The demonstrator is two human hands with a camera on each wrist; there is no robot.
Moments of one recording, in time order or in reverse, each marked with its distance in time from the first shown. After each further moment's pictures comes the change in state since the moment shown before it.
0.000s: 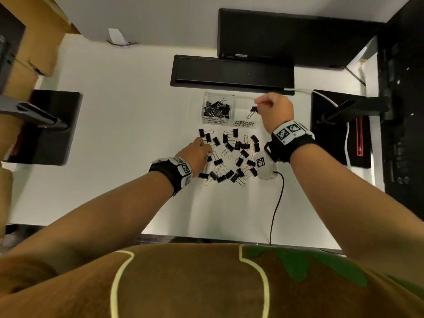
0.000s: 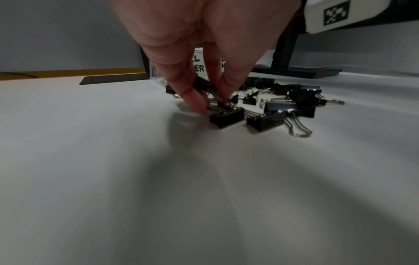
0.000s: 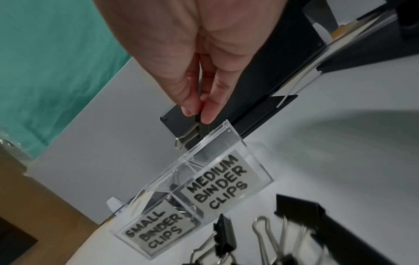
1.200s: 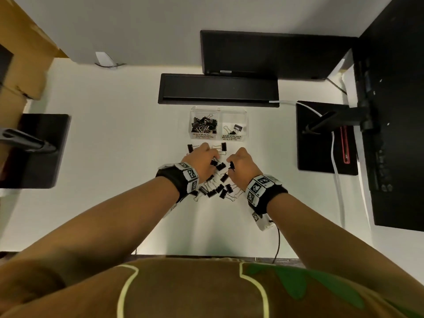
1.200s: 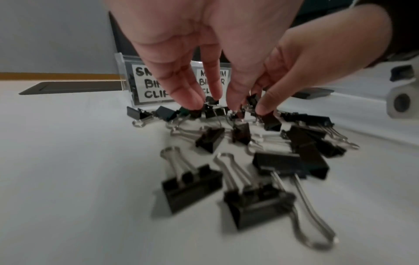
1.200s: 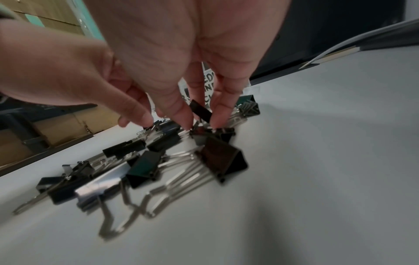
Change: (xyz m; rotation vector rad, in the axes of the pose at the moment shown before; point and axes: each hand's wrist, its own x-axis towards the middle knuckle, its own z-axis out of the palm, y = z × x) left_hand 0.032 0.040 -0.010 0.025 -0.009 0.034; right_hand -0.069 0.056 0.047 -0.428 -0.407 -0.141
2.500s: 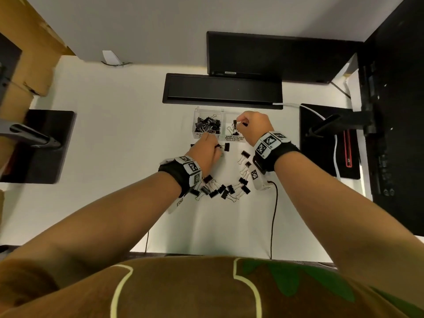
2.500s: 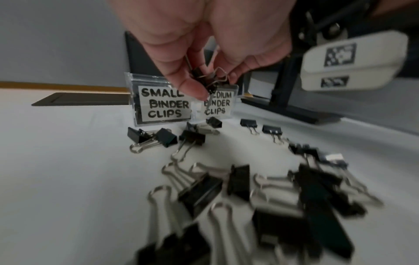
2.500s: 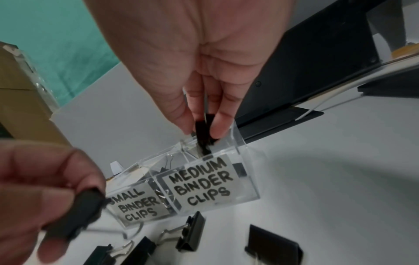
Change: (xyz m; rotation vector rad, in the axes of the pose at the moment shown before) left_hand 0.002 0.014 -0.020 -0.130 0.218 0.028; right_hand 0.059 -0.023 -0.089 0.150 0.208 0.074
